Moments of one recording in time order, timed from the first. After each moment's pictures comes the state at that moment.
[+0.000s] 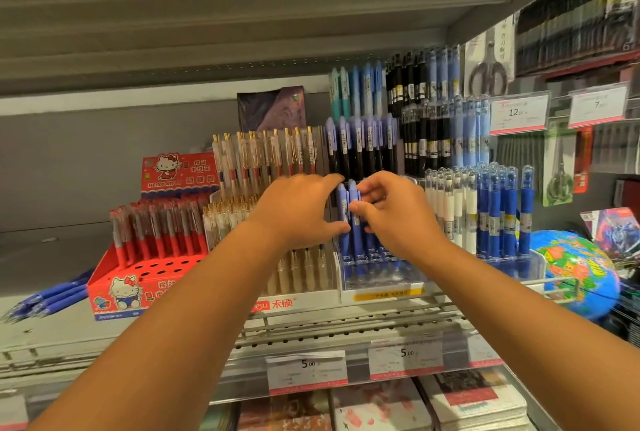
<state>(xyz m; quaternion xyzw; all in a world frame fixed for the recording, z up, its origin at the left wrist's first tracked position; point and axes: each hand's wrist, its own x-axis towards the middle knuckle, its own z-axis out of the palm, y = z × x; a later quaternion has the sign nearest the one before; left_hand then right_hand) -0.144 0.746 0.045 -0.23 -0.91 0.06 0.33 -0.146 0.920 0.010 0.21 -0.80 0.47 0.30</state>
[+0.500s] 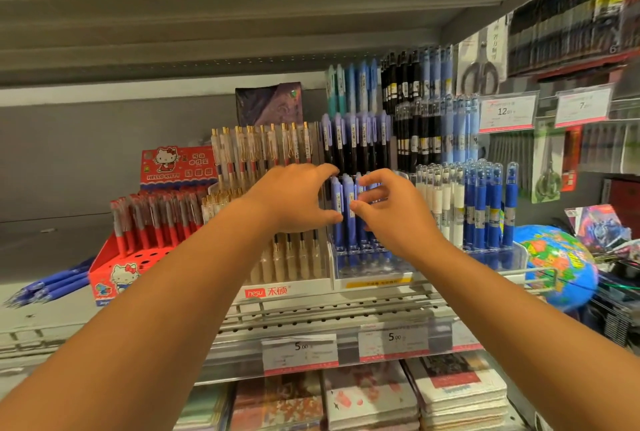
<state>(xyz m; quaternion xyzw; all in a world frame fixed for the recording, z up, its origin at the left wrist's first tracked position) -0.134 0.746 0.059 -0.22 -0.94 0.06 0.26 -0.126 0.927 0.005 0.18 -0.80 0.50 0.26</state>
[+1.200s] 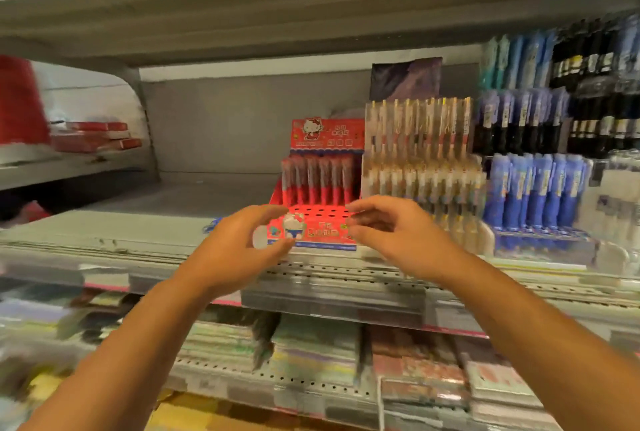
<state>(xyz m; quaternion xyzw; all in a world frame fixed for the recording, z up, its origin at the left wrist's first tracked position) 0.027 0.509 -0.027 -0.03 -0.93 -0.24 0.27 -0.056 0.748 -0.016 0.38 -0.77 0.52 0.04</state>
